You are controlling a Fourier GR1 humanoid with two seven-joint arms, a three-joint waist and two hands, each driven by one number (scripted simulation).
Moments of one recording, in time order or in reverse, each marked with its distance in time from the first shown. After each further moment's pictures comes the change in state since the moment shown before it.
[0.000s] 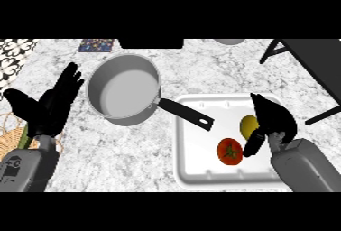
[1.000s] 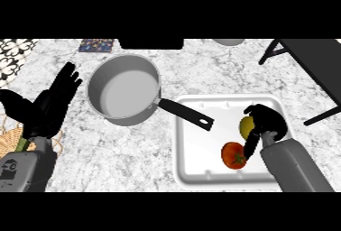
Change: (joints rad) left arm 0.013 -0.044 0.066 -0.046 -0.048 -0.060 0.044; right arm 0.017 0.140 -0.149 0.261 0.183 -0.010 -0.192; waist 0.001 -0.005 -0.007
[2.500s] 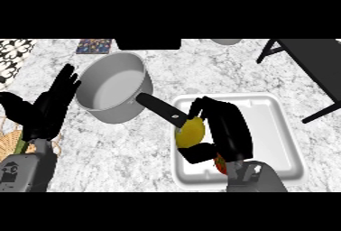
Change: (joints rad) left arm 0.014 -0.025 0.021 -0.015 -0.035 -0.007 0.007; right arm 0.063 0.245 0.178 -0.484 0.138 -0.273 -0.265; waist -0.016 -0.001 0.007
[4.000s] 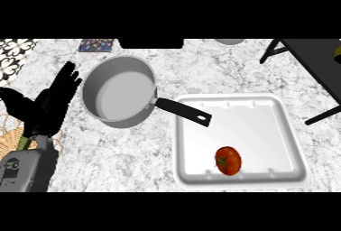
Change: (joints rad) left arm -0.028 -0.014 0.024 0.025 -0.011 -0.026 -0.001; right arm -0.301 -0.420 -0.854 -0.002 -0.294 0.249 0.040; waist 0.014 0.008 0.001
